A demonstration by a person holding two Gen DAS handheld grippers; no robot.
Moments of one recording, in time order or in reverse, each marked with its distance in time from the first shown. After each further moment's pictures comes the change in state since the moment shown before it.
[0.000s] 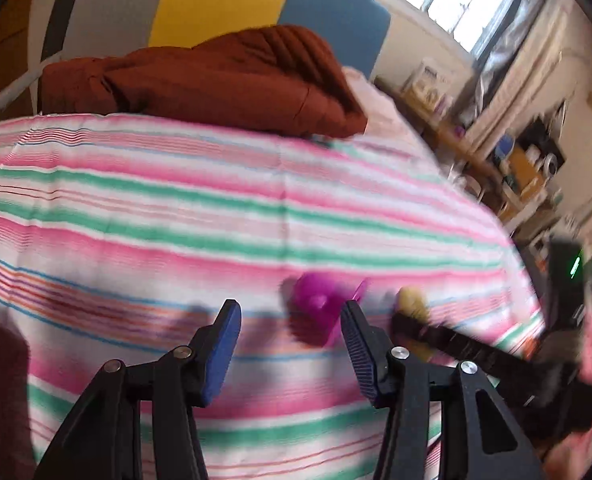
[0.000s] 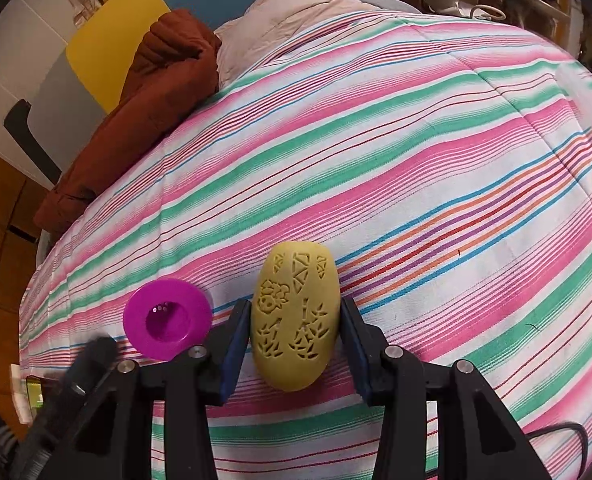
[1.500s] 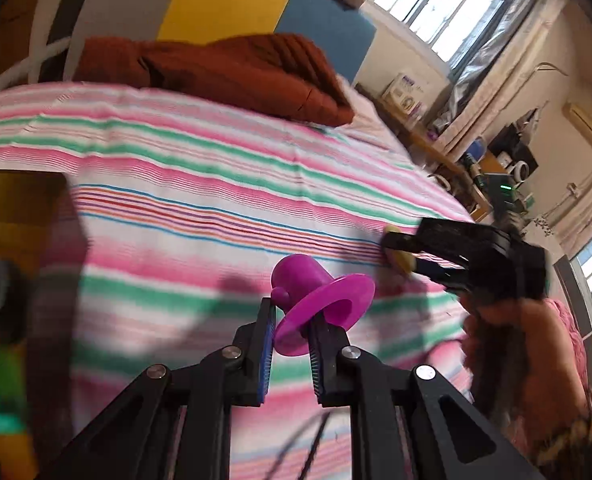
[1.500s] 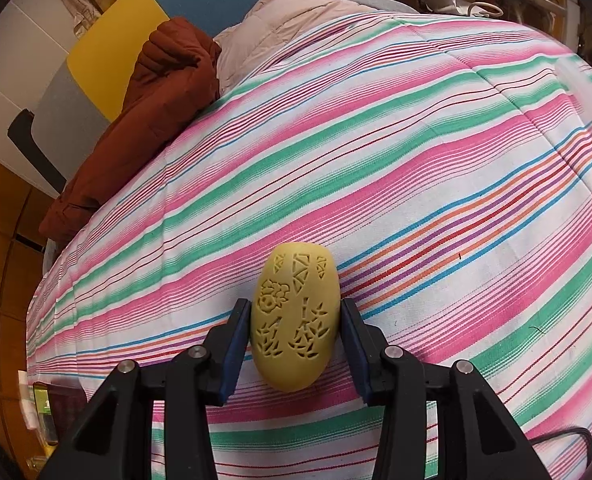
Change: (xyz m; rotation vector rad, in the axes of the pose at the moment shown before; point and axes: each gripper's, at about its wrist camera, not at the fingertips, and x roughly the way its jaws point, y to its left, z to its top) left arm -0.081 0.049 -0.078 0.014 -0.021 -0.096; right arm -0.004 -0.007 -0.001 0.015 -0.020 0.026
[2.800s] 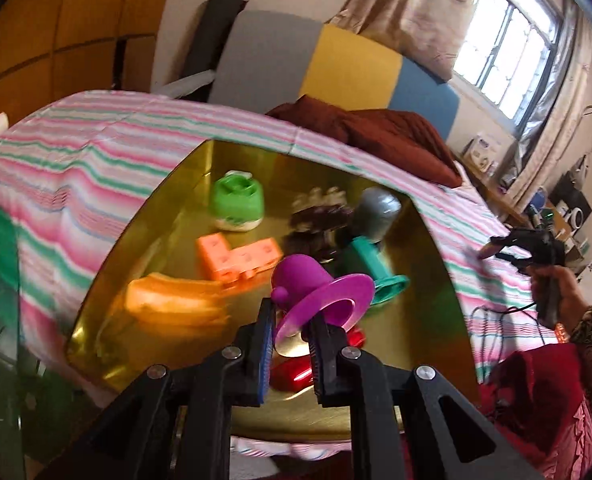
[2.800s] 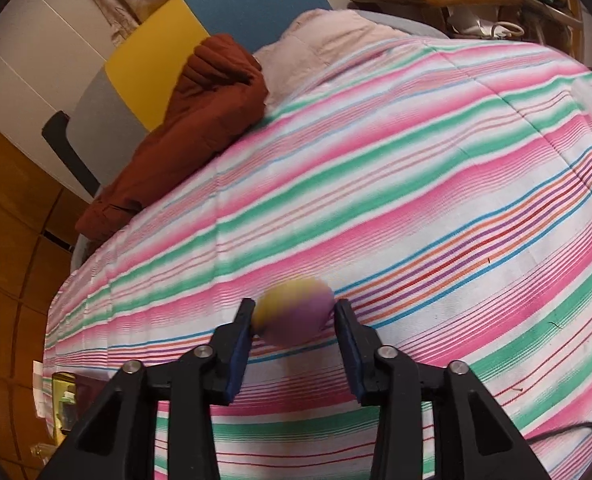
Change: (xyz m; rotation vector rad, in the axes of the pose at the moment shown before) left arm -0.202 0.181 -0.091 -0.113 -0.181 0.288; right arm -0.021 0.023 -0.011 -0.044 -0.087 0.111
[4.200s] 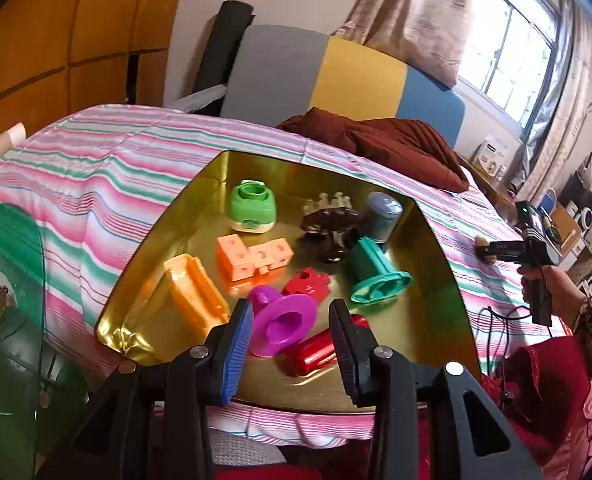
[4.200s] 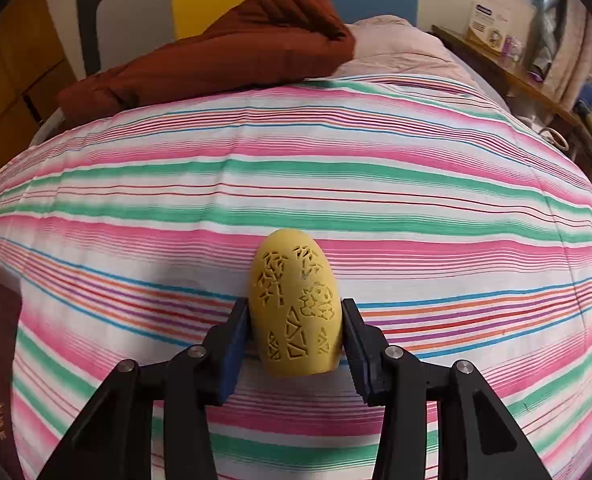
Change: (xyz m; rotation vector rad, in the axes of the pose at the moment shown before) left arm -0.027 -0.009 -0.011 0.023 -0.057 0.041; right arm 0.050 0.045 -0.014 -0.454 0.099 -0.227
